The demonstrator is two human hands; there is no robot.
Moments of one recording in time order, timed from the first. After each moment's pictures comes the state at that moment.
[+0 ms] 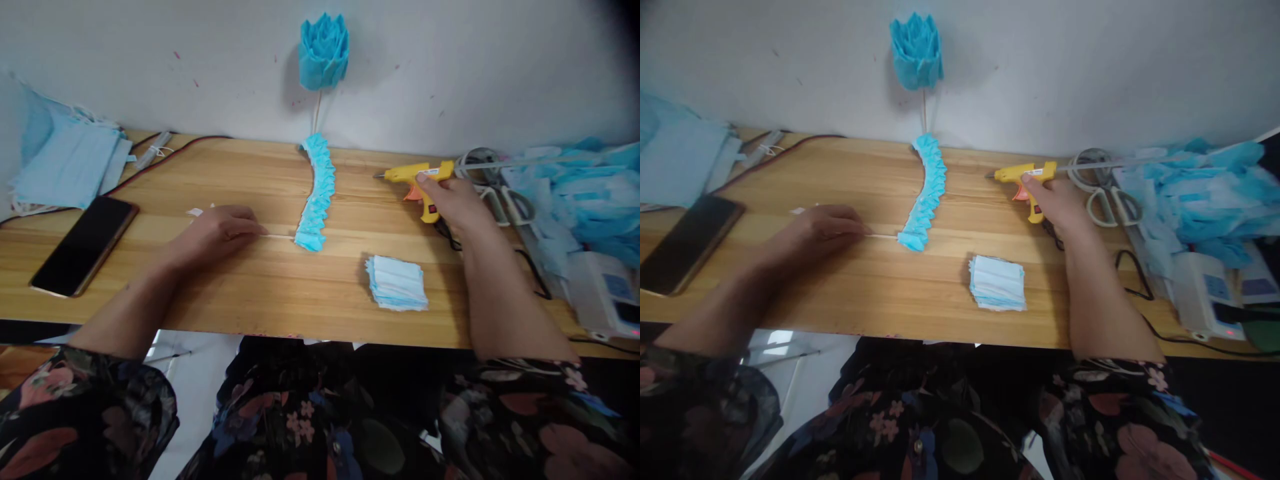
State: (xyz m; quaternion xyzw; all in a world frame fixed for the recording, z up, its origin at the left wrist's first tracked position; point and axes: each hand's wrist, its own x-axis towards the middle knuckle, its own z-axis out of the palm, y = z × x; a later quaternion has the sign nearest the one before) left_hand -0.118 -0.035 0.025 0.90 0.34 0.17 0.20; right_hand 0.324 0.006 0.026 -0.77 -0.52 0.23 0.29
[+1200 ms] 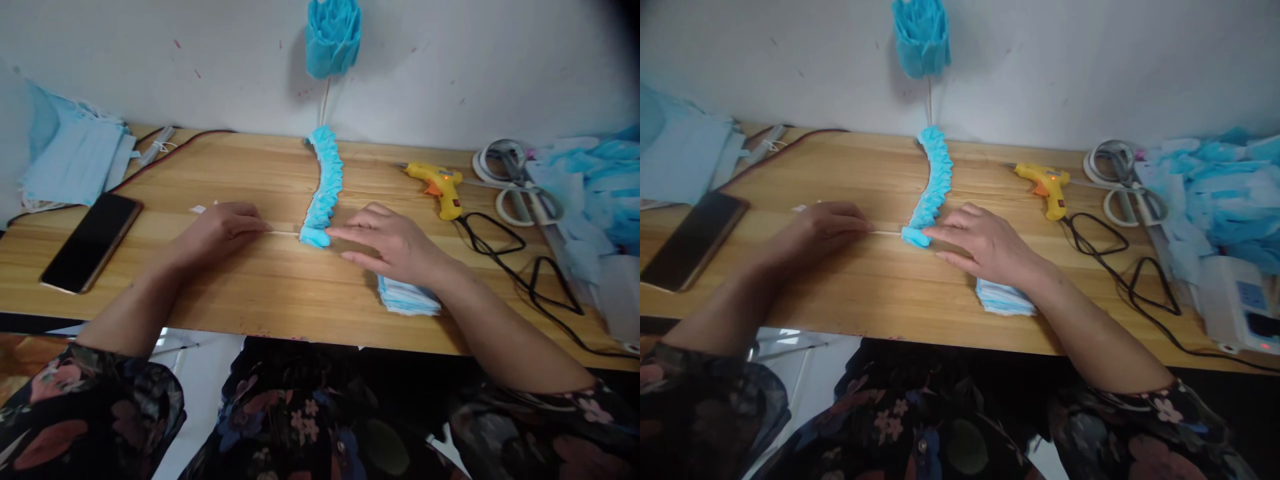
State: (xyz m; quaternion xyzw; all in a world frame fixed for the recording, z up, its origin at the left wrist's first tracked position) left_hand -0.115 -0.037 0.029 0.90 0.36 0.16 0.19; right_hand 0.236 -0.051 0.029 -0.28 -0.94 0.10 0.19
